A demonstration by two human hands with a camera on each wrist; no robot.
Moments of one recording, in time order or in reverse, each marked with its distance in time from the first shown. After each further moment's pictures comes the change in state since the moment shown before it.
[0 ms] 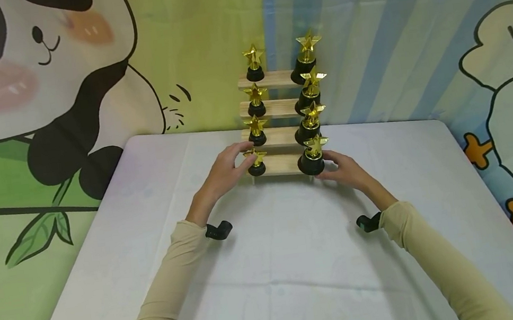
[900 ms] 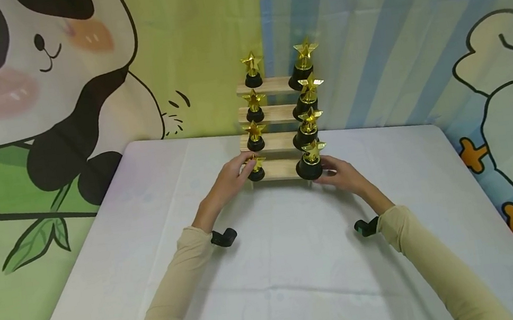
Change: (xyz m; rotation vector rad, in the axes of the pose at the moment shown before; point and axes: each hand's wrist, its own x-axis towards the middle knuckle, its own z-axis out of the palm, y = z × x) left_hand 0.004 -0.009 0.020 0.004 -0.023 -0.003; right_hand -0.001 0.002 0.002 0.085 -0.004 -0.009
